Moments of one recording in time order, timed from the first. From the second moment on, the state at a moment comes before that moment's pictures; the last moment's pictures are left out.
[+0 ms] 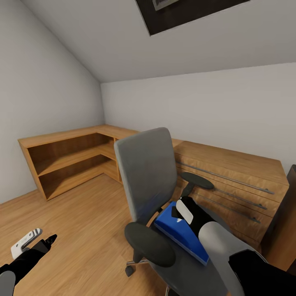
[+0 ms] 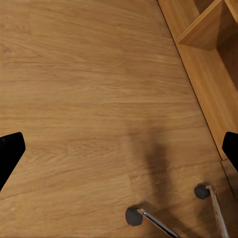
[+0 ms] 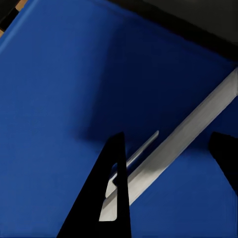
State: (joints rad) left arm -0.11 -0.03 0.61 -1.62 0.46 0.76 0.08; right arm -0.91 0.11 0.24 -0.43 -0.57 0.64 -0.50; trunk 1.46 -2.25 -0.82
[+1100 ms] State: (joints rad) left arm -0.11 -0.03 0.61 -1.62 0.46 0.76 0.08; right arm -0.91 0.11 0.24 -0.41 -0.60 0.63 -0.50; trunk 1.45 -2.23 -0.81
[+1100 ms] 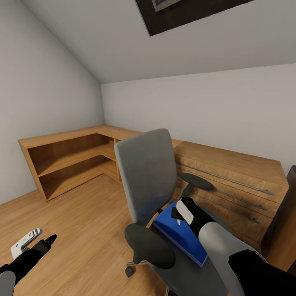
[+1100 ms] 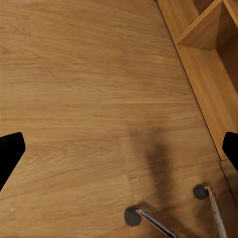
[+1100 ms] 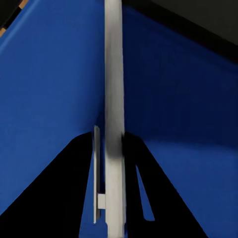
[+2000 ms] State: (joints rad) left arm -0.11 -0.03 0.61 -1.62 0.45 0.76 0.08; right arm -0.91 0.11 0.24 -0.44 -0.59 0.62 -0.50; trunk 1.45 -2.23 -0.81
